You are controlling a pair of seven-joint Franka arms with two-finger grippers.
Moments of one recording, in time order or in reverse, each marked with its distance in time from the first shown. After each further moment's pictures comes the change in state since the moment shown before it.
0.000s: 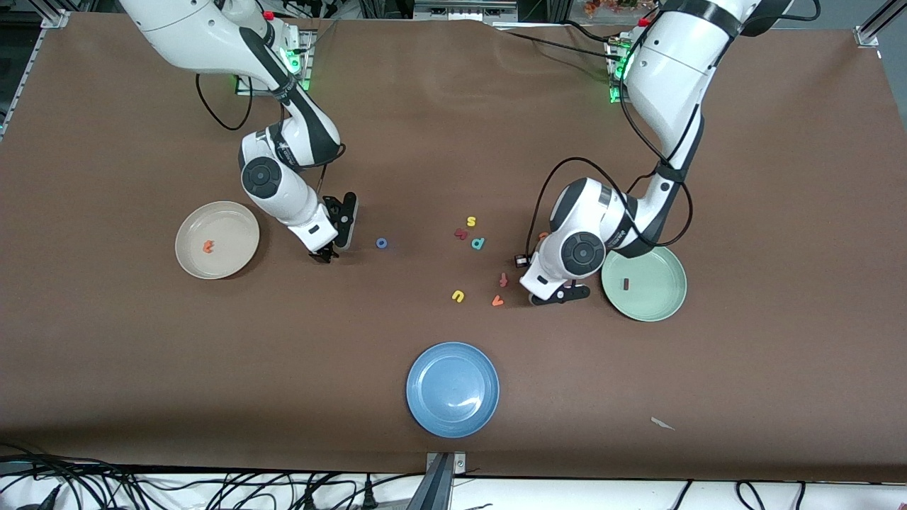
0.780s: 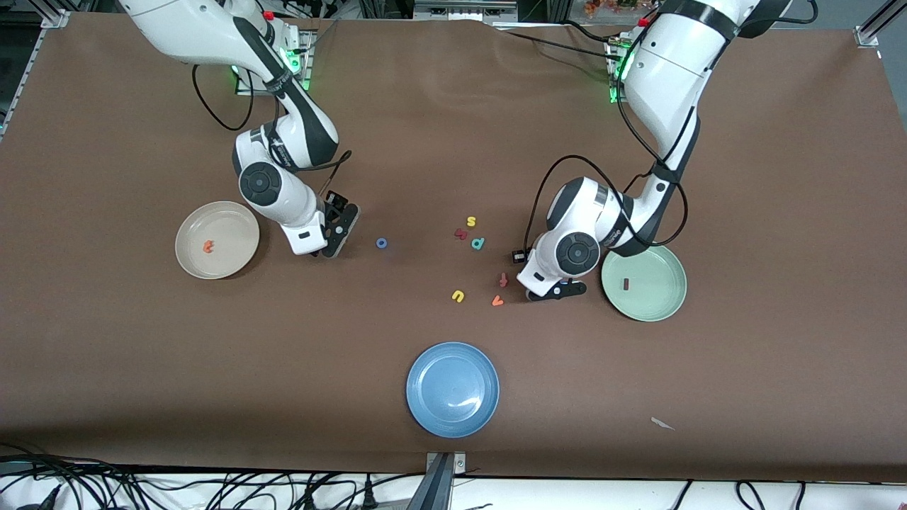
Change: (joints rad) left arm -0.003 0.019 -0.025 -0.023 -0.018 0.017 -0.002; right arm 0.001 -0.031 0.001 0.039 0.028 -0.185 0.311
